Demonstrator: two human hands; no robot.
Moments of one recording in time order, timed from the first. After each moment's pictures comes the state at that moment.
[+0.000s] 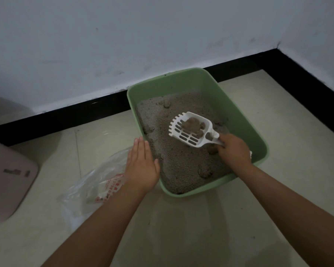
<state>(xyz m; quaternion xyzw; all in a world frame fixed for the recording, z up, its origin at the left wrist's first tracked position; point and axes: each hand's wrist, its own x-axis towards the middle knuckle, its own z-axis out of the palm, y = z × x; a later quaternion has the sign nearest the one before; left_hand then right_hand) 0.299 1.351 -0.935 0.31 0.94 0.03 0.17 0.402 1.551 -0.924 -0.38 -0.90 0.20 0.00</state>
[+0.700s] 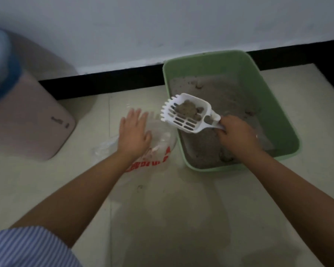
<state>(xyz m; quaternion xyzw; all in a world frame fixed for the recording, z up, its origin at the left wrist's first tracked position) 0.270 1.282 -0.935 0.25 0.96 0.11 0.09 0.380 1.496 -0.895 -0.21 -0.97 0.15 -0.02</state>
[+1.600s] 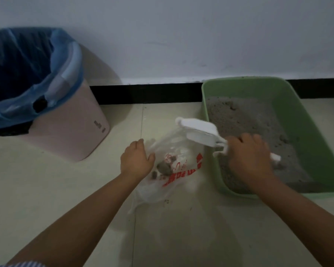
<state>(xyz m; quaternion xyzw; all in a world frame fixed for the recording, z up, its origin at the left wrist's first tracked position) 0.263 1.204 -0.940 0.07 0.98 0.13 0.15 0.355 1.424 -0.878 -0.13 -0.99 0.01 0.00</state>
